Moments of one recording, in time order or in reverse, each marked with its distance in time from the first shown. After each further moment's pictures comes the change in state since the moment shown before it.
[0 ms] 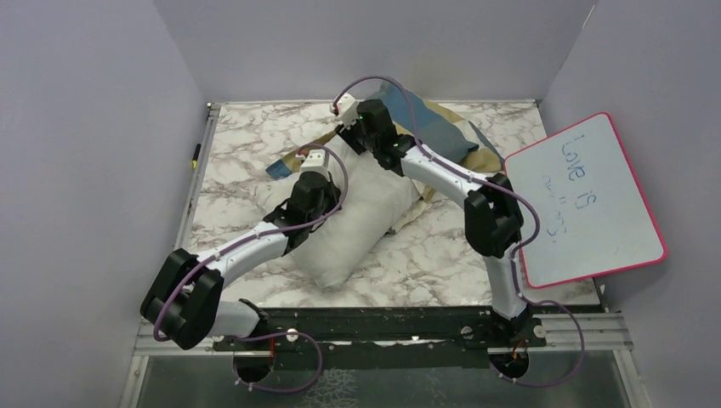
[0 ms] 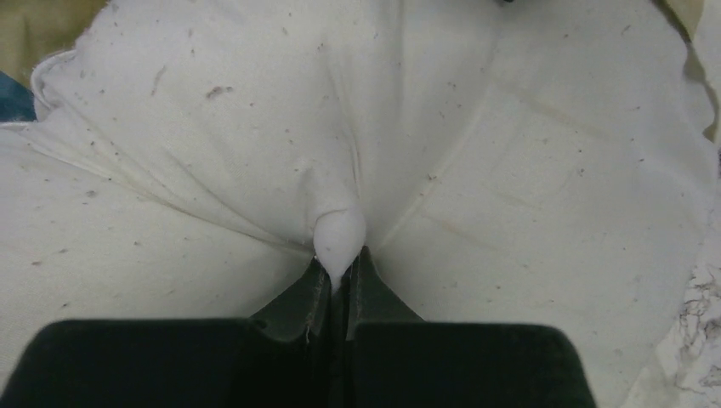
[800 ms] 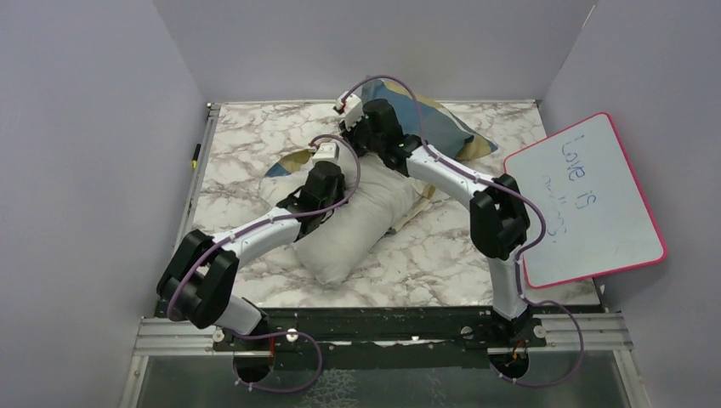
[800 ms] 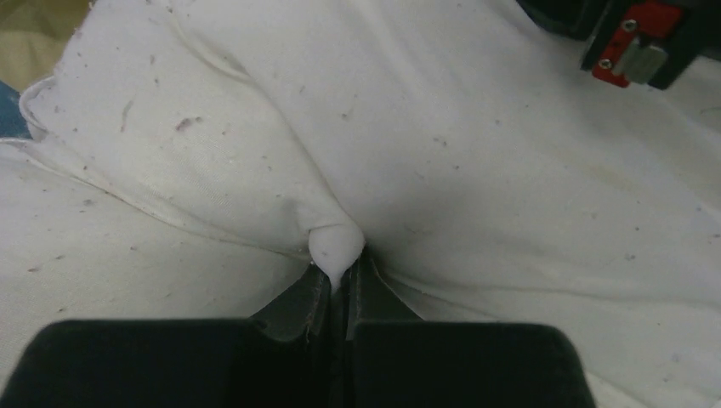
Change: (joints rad) left arm -0.026 0.122 0.126 -0.060 -0.080 0.005; right arm -0.004 0.029 0.032 -0.032 -0.269 0.181
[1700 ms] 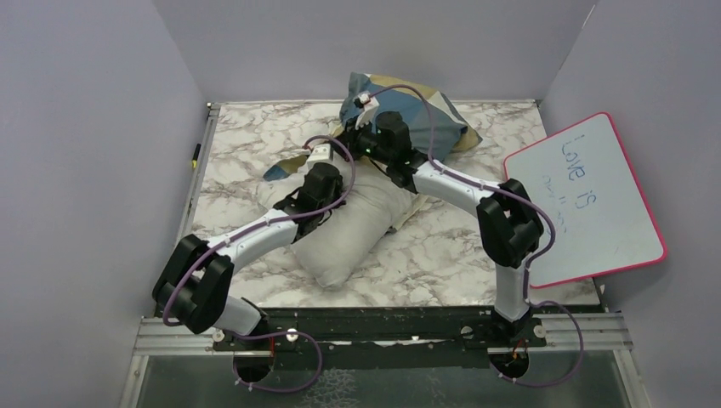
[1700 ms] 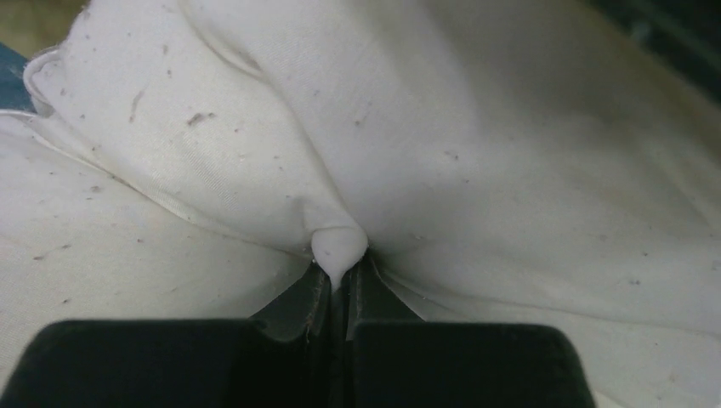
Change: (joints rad) left arm 0.000 0.002 0.026 -0.085 -0.016 -0.053; right arm 0.006 -0.150 -0.316 0.494 -0.155 0.564
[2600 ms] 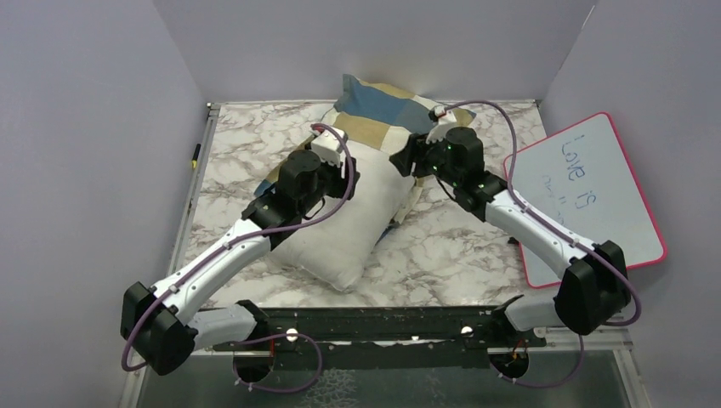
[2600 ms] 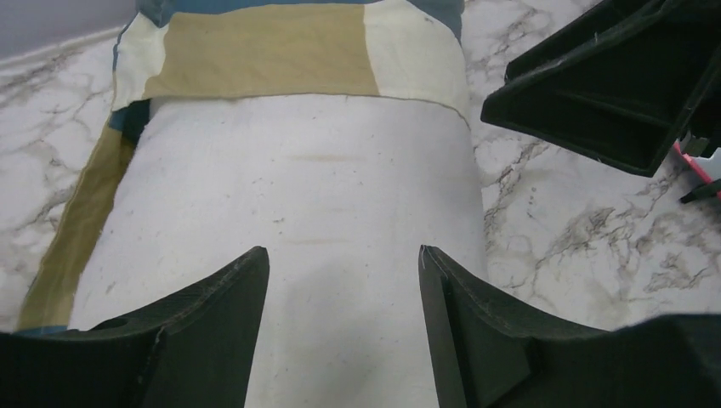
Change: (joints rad) left arm -0.045 -0.319 0.127 -0.148 0.172 0.345; right arm -0.151 -0.546 -0.391 -0.310 0.145 -0.035
